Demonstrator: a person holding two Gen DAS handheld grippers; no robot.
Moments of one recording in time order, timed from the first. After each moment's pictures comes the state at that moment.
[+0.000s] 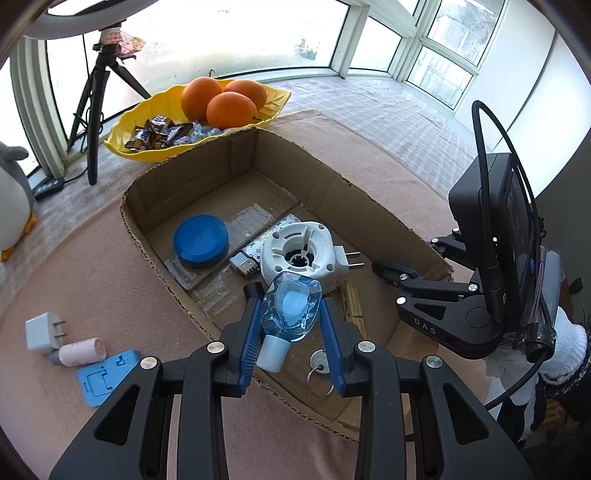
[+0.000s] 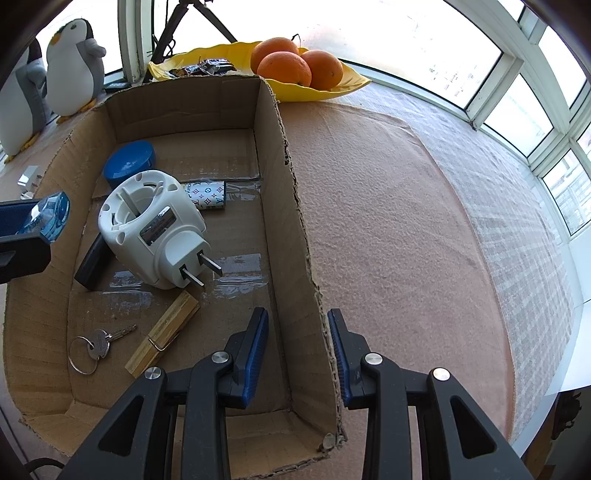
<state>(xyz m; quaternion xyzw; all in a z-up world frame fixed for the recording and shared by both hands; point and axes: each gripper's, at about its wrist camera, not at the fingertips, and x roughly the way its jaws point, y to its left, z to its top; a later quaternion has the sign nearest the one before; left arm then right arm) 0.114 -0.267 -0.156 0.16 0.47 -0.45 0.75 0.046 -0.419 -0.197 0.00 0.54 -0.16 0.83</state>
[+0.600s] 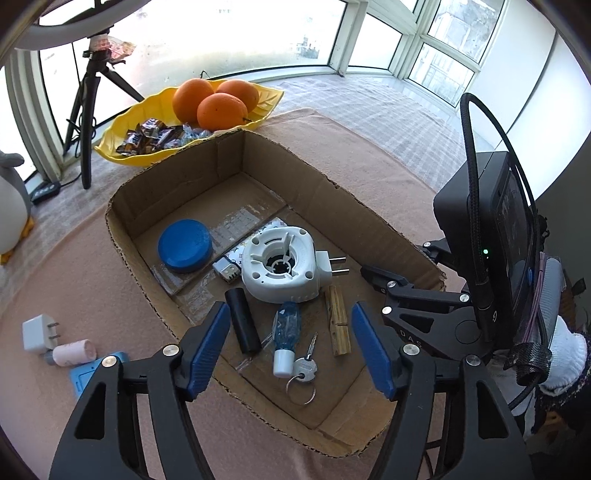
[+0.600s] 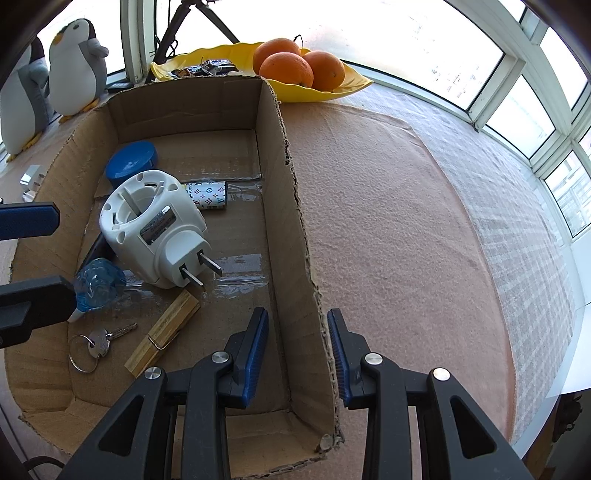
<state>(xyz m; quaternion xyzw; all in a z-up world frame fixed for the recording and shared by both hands) 0.105 -0.278 -0.153 0.16 0.47 -0.44 0.75 0.045 -0.420 -0.197 0.00 0.53 -0.16 0.83</state>
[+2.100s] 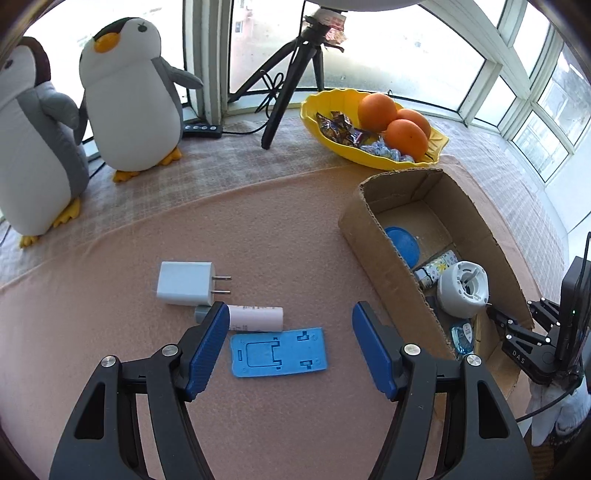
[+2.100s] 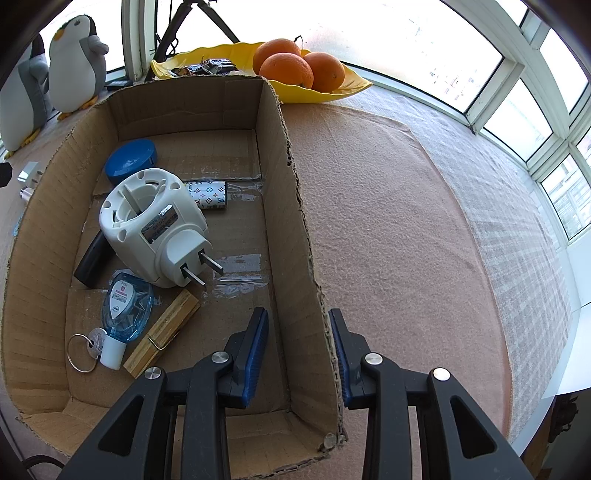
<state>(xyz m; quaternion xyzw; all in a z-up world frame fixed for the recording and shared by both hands) 0.204 -0.150 -0.151 0.08 0.51 -0.26 0.82 0.045 -0.416 -0.197 -0.01 0.53 -0.16 0.83</state>
